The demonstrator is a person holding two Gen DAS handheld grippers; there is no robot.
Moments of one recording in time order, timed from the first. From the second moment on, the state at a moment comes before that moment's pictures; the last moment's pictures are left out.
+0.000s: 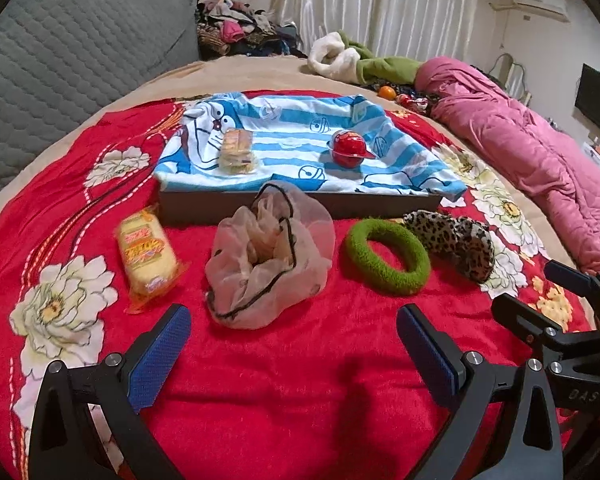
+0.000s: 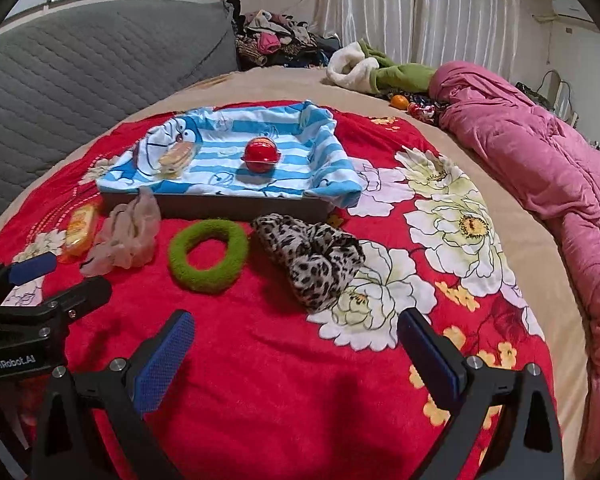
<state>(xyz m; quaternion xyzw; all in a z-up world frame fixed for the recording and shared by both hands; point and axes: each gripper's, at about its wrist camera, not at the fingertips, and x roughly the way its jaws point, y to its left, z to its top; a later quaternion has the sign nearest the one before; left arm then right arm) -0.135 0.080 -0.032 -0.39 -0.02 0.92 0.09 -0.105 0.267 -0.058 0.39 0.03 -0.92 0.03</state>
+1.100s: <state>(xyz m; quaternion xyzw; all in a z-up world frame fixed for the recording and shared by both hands) -0.193 0.103 -0.047 -0.40 -0.02 0.91 0.10 -0.169 0.280 -0.085 0.42 0.03 -0.91 0.01</state>
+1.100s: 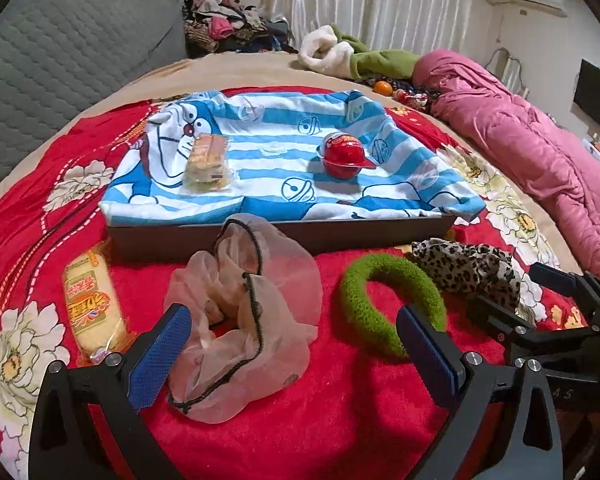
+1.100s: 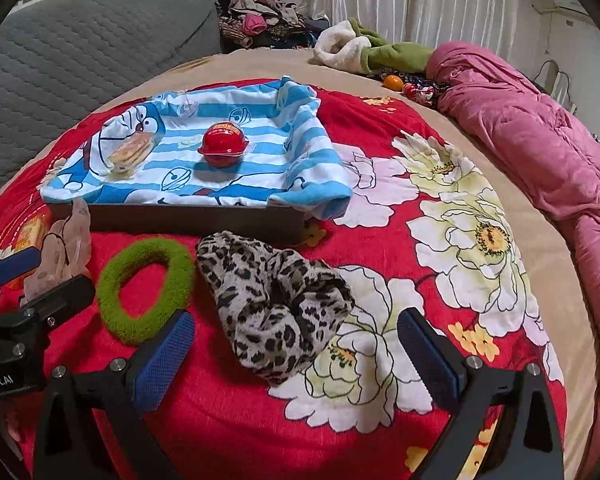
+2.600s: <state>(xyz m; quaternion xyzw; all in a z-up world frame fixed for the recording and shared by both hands) -0.184 0.086 -0.053 -0.42 -0.06 0.90 0.12 -0.155 0.270 -0.084 0.43 0.00 -0.90 0.02</state>
